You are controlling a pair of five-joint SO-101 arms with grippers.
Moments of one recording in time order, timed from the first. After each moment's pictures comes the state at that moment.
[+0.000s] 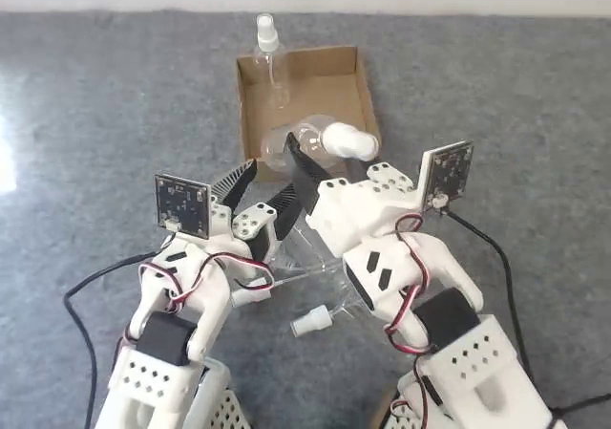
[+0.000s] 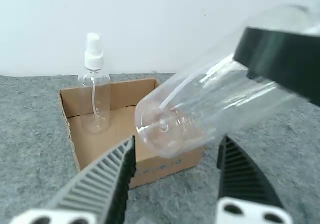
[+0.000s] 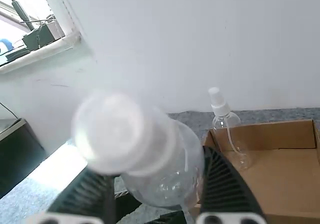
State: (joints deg) left arm 13.5 -80.7 78.8 31.5 14.4; right arm -35.5 -63.9 58.8 19.3 -24.5
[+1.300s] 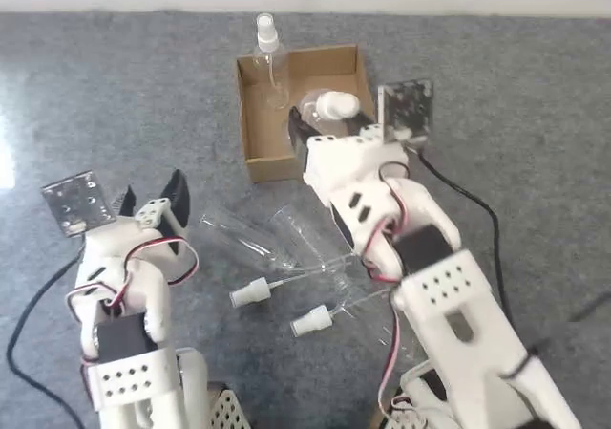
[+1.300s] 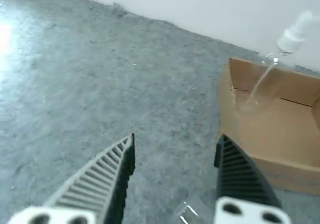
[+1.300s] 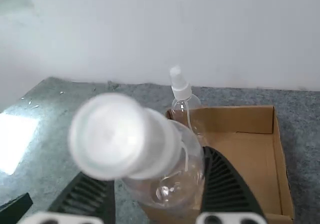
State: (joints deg) left arm -19.7 -80.7 77.7 45.1 14.5; right arm -30.4 -37.3 42.9 20.0 -16.9
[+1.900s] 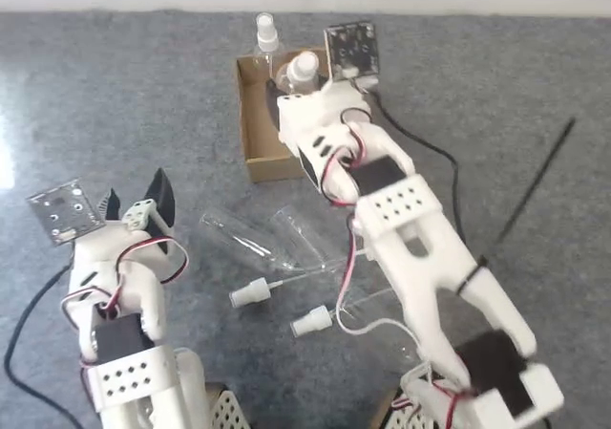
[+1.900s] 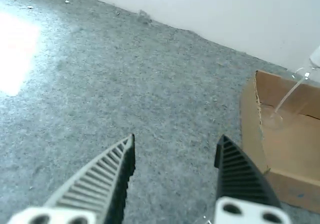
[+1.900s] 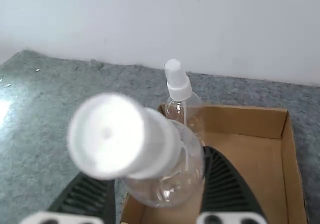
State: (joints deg) left arm -24.0 -80.7 81.1 40.2 14.5; right arm -30.4 -7.8 19.6 20.0 -13.6
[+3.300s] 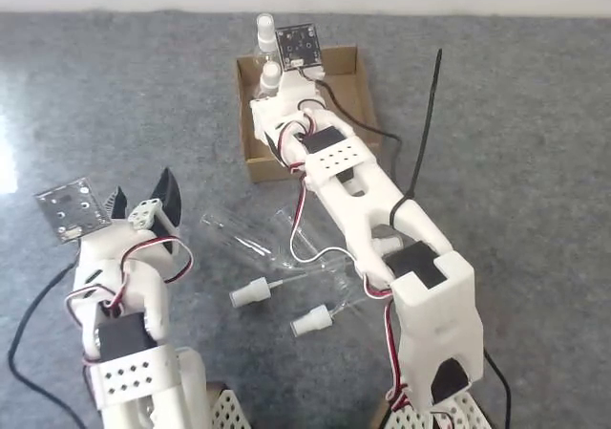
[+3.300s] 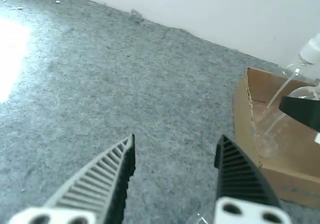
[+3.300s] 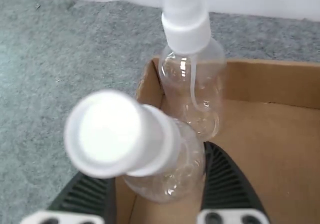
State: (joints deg) left arm -22.3 -80.7 81.1 40.2 14.5; right arm -32.0 28.7 -6.7 20.0 -13.5
